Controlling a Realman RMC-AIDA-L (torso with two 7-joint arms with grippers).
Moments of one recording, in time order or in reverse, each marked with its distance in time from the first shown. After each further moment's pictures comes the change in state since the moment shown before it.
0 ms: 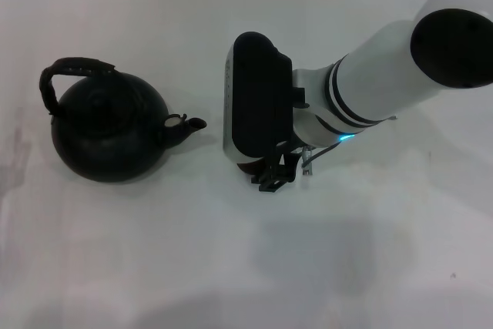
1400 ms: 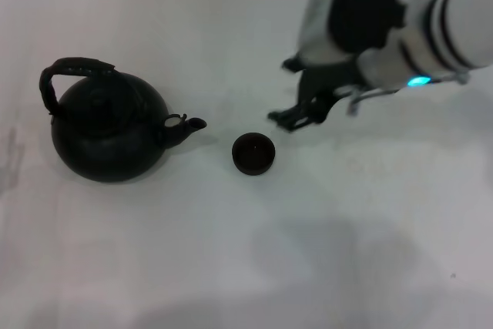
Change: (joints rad) left arm 0.009 0.003 -0.001 0.013 -0.001 0.003 0.000; right arm -0.252 -0.015 0.367 -0.262 0.039 0.090 -0.106
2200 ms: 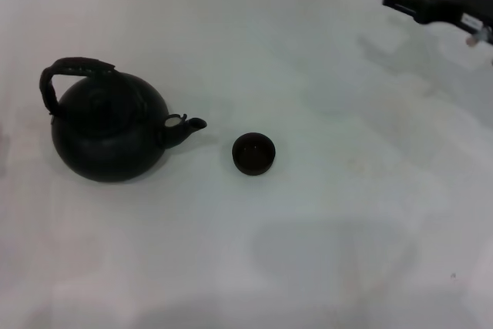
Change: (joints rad) left arm -0.011 0.002 -0.026 0.030 -0.026 0.003 -0.152; right arm -0.133 0.000 0.518 0.839 1.365 -0.205 -1.226
